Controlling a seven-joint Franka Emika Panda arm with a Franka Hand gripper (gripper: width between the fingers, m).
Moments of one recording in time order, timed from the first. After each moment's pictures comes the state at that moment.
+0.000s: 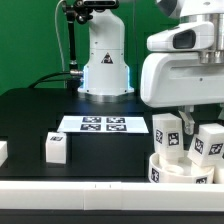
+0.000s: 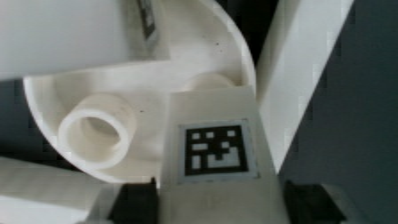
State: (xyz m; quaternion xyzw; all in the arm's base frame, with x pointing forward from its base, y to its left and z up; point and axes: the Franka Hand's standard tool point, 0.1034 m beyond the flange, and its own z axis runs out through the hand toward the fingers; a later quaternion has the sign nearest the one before) arm 0.608 0.115 0.081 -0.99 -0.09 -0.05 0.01
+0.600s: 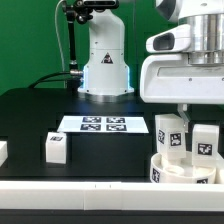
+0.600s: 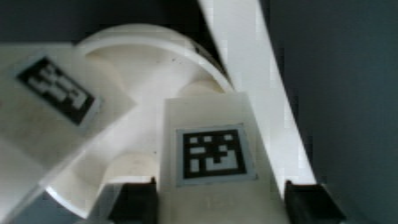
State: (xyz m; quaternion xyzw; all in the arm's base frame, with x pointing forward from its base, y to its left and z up) arm 0.608 0.116 0.080 -0.96 0.26 -0.06 0.04
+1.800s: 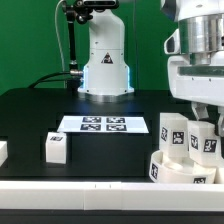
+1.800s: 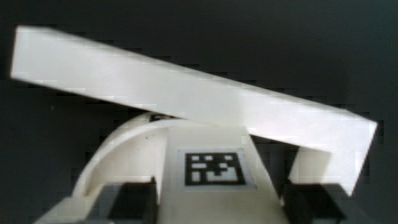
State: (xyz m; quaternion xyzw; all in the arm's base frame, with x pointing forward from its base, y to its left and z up) arm 0.607 0.125 0.081 -0.77 0.63 -0.02 0.09
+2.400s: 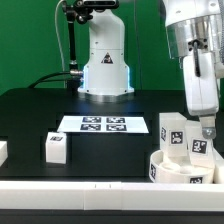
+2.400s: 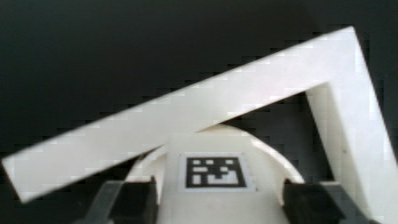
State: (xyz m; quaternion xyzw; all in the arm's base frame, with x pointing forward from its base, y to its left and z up) arm 0.608 0.122 0.078 -0.51 0.85 0.02 0.13
